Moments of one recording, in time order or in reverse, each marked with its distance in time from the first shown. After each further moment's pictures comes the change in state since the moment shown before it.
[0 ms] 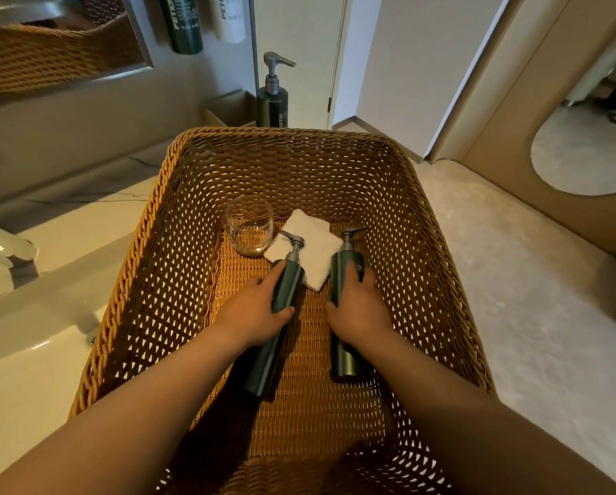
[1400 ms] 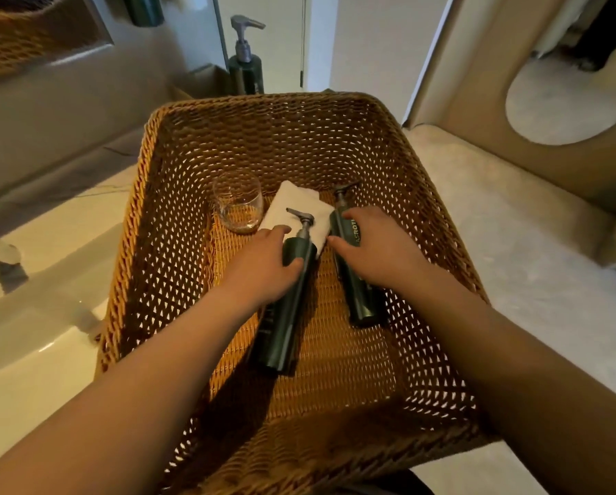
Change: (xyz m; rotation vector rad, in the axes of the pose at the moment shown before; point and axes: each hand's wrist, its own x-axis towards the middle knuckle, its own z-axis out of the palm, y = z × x) left_hand -0.006 0.026 -0.022 0.053 0.121 0.165; right_hand -0.020 -0.002 -0.051 0.044 0.185 -0.241
